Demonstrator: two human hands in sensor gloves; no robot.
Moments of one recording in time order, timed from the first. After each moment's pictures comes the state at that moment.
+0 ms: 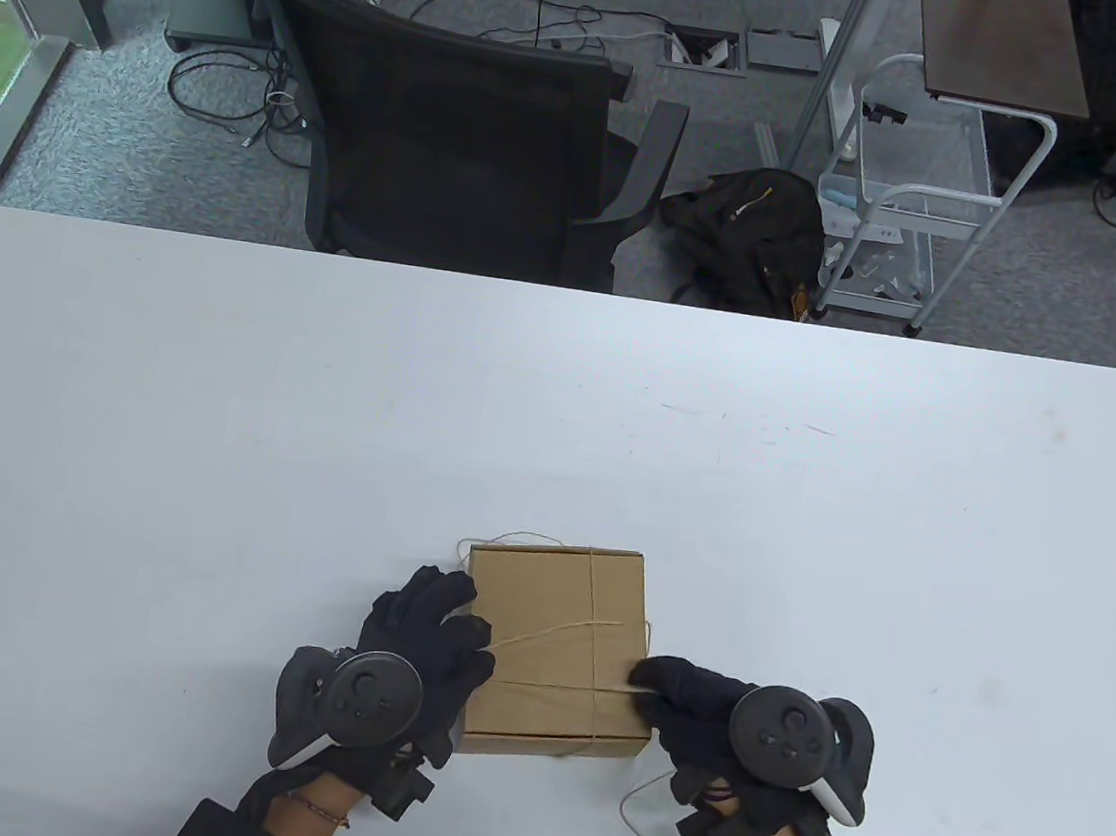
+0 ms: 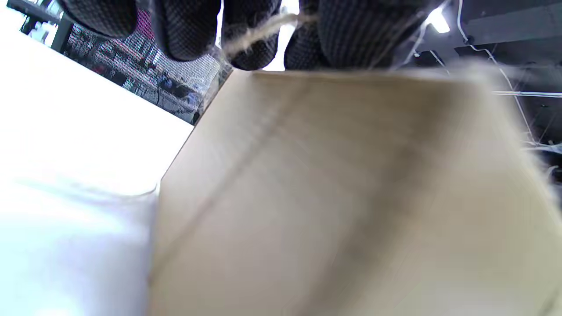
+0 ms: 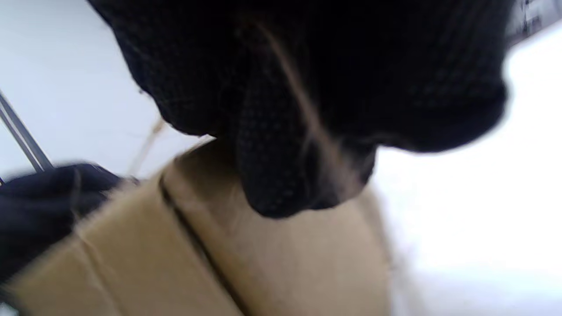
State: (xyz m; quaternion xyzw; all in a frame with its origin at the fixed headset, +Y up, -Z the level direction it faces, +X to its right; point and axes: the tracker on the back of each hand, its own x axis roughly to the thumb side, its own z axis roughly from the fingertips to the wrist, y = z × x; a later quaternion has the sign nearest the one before) left_hand -0.135 -0.725 -0.158 0.05 -0.15 0.29 0.94; right_hand 0.183 -0.716 -0.177 0.18 0.02 0.90 0.39
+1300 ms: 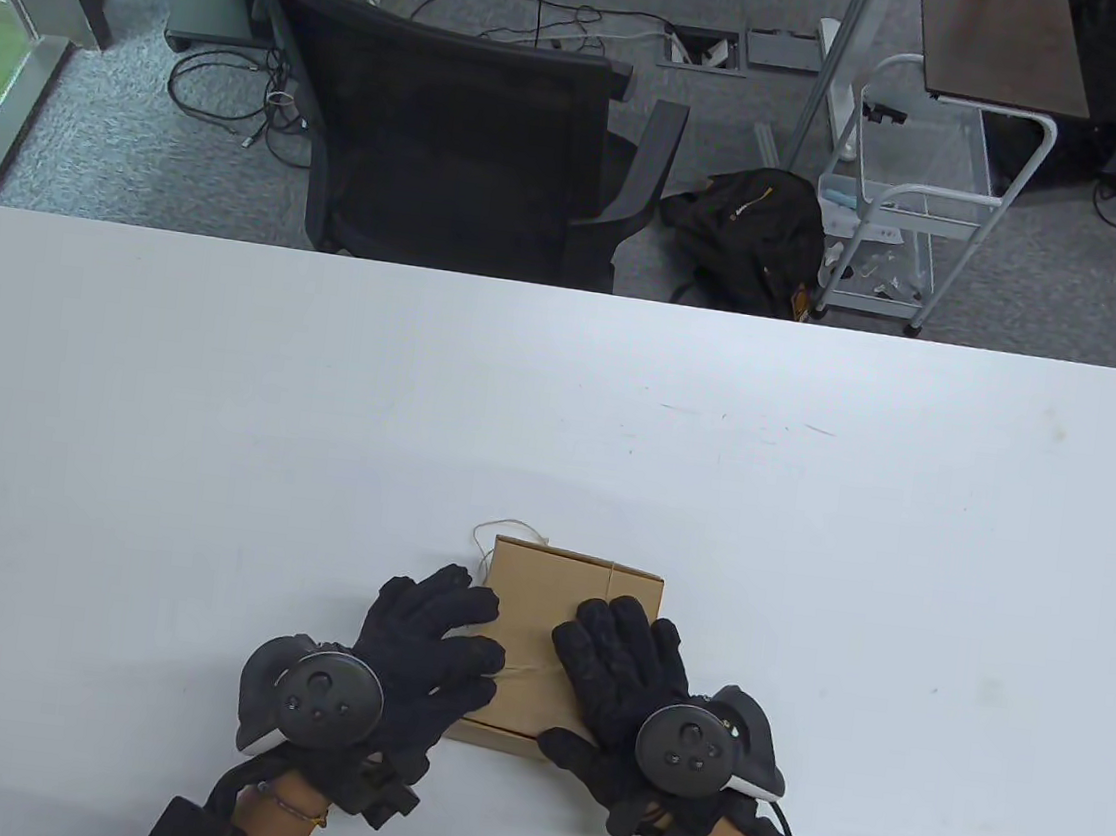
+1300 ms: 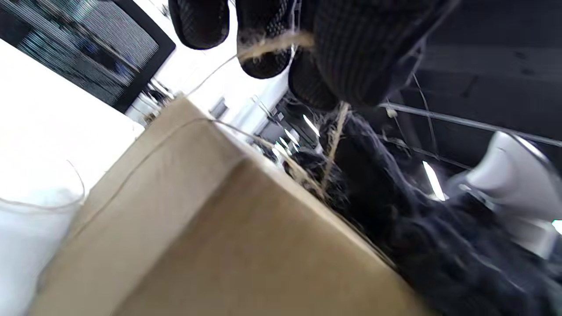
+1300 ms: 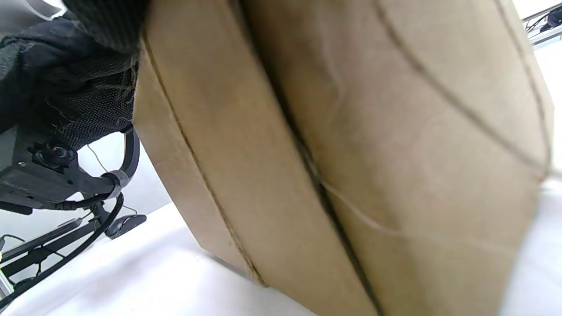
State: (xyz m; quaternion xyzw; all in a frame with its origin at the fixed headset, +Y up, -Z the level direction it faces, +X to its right) left_hand -0.145 -0.703 -0.155 0.02 -0.30 0.33 0.89; right_hand 0.117 -0.743 -0.165 0.36 0.03 0.90 0.26
